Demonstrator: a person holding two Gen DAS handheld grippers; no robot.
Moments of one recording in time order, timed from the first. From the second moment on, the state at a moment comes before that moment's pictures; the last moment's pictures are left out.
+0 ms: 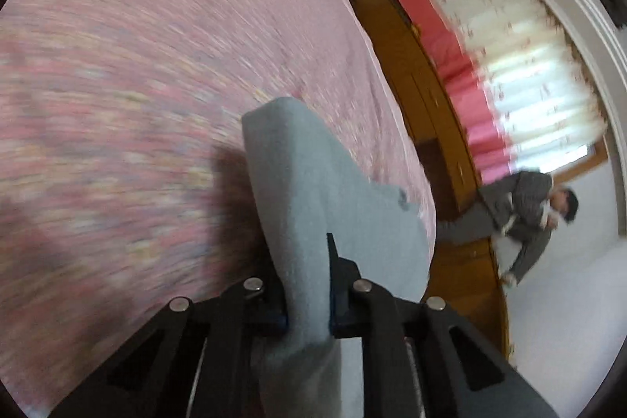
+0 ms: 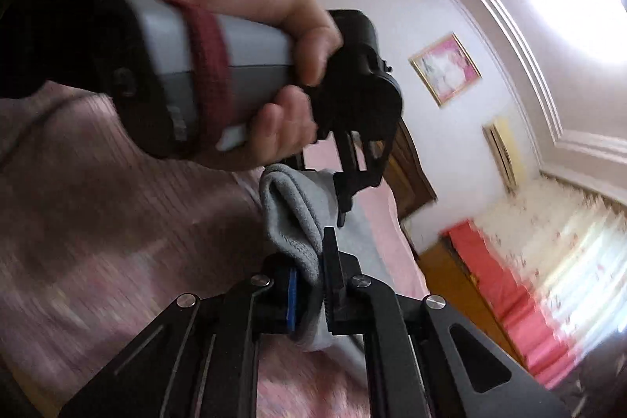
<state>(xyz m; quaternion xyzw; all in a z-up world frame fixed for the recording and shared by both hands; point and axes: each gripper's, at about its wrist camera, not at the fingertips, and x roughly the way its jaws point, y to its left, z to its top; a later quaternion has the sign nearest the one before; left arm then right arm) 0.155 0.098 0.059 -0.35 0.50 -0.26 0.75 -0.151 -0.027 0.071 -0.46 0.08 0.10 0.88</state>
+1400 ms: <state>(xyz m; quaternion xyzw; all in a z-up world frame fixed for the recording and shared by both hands) 0.047 0.189 0.116 -0.28 0.43 -0.19 0.84 -0.043 -0.235 0.130 -0.13 0.29 0.01 0.95</state>
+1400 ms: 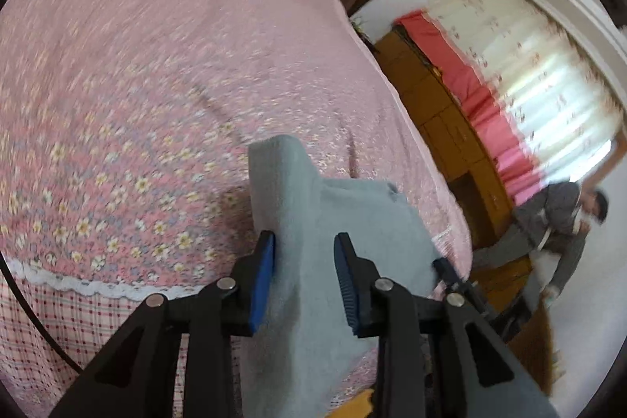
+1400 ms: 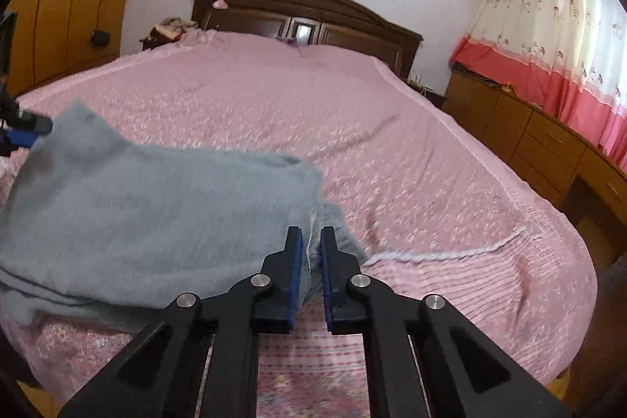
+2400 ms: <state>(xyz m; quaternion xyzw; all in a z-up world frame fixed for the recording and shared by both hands) 0.086 0.181 0.073 -0.25 0.49 -0.20 0.81 -0.180 0.006 0.064 -0.43 0.09 0.25 0.86</state>
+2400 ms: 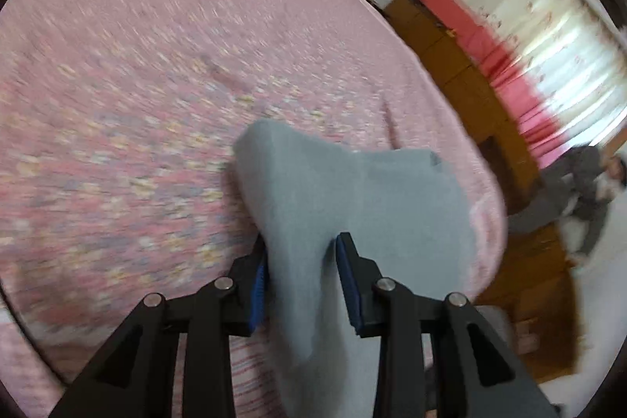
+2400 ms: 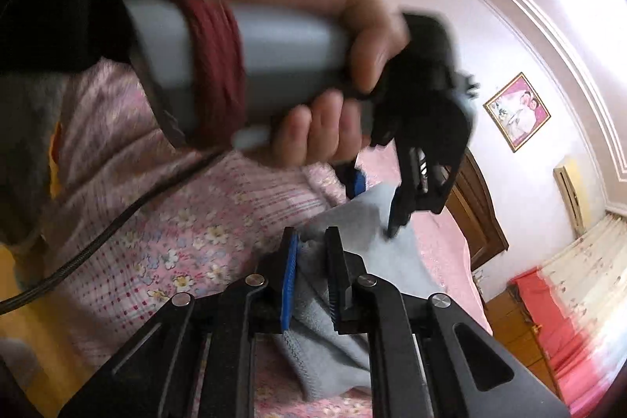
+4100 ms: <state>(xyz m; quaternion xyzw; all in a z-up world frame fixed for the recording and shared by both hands) 0.148 -0.047 0.141 -0.08 0.52 -0.11 0.84 -0.046 -0.264 0.136 0.04 0.26 0.19 0.95</state>
